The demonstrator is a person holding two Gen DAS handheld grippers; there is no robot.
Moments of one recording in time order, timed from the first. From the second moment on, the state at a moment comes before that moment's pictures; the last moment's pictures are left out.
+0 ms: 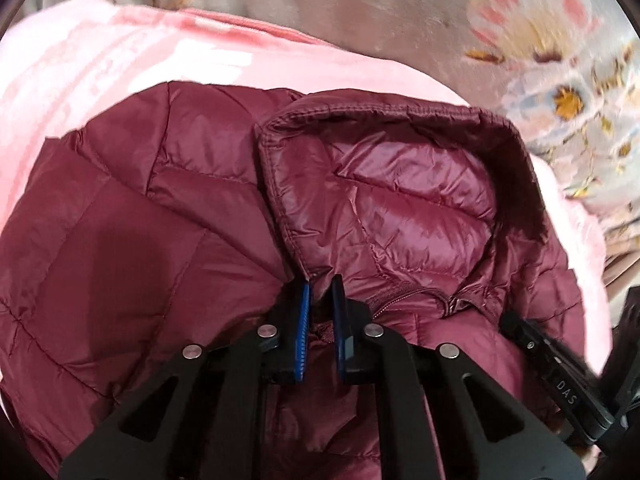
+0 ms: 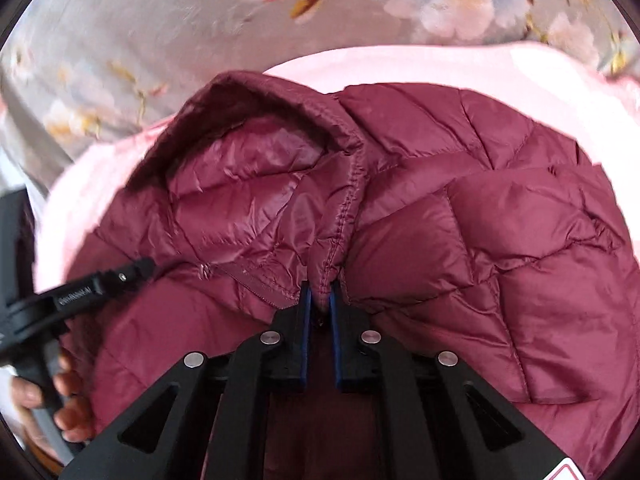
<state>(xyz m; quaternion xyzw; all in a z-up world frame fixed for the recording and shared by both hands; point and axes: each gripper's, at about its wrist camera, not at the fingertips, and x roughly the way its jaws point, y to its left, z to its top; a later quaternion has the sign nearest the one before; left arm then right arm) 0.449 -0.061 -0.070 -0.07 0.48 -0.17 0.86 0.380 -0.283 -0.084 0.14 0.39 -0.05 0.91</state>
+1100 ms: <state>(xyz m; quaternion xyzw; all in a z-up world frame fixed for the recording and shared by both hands) 0.521 -0.071 -0.067 -0.01 0.46 -0.12 0.88 0.447 -0.310 -0.069 0.12 0.38 -0.07 0.91</state>
